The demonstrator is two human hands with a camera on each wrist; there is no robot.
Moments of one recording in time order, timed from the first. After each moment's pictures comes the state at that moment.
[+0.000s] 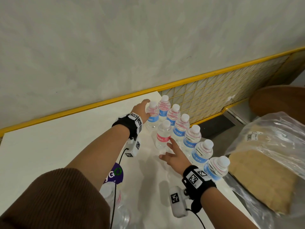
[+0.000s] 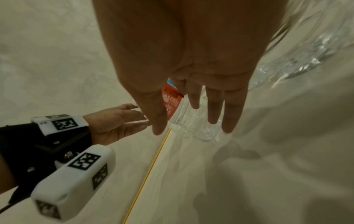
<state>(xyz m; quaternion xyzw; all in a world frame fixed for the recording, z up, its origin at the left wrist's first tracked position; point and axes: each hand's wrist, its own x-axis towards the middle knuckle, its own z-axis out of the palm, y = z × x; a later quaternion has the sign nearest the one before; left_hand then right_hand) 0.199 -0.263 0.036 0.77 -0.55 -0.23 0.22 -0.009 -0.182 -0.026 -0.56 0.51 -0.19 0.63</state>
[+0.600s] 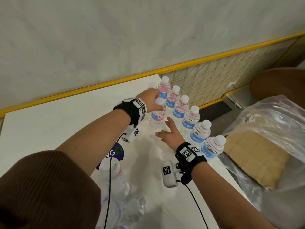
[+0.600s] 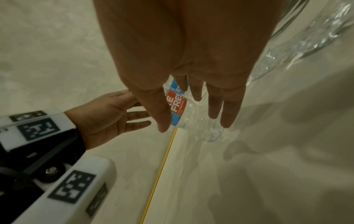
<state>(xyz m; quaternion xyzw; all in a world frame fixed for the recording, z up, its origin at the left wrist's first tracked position) 0.168 -0.231 0.055 0.70 -0.66 -0.23 0.15 0.007 -0.176 -0.015 -0.53 0.51 -0.23 0.63</state>
